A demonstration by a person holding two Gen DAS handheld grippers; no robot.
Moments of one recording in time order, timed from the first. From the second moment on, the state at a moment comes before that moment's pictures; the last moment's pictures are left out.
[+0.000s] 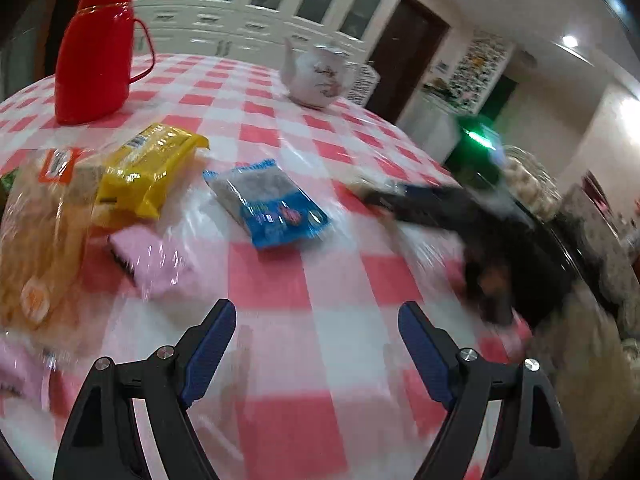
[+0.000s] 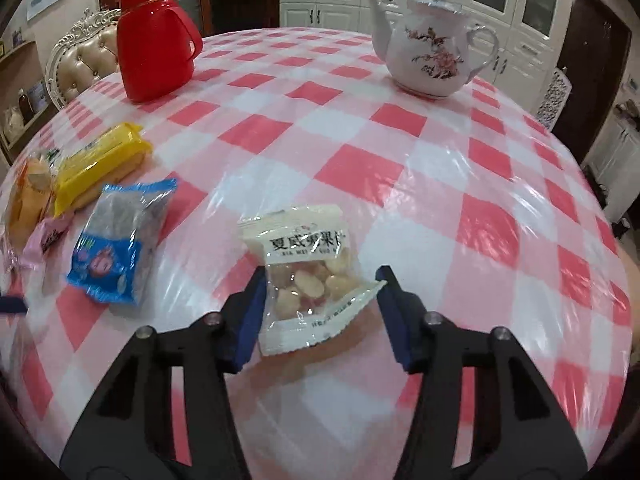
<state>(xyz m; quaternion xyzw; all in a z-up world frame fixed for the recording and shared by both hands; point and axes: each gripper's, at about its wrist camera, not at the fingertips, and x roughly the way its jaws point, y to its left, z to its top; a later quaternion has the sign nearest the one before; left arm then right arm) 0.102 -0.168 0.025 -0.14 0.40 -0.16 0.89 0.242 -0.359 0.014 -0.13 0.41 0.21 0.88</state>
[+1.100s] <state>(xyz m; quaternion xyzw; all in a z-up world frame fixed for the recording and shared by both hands) 0.070 -0.199 0.035 -0.01 0.41 -0.10 0.91 0.007 -0.381 0.036 0.05 0.38 0.13 0.92</state>
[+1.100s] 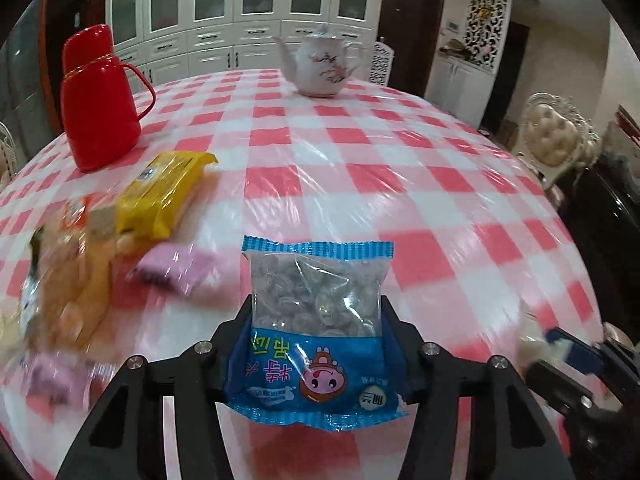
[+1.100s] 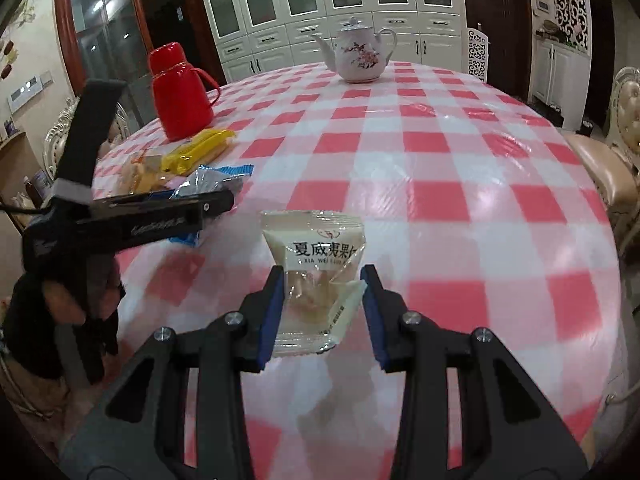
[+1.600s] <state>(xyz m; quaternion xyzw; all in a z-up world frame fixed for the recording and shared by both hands) -0.048 -0.146 0.033 -0.02 0.38 -0.10 0.92 -0.087 -0.327 0.048 0.02 0.36 0.14 0.92</state>
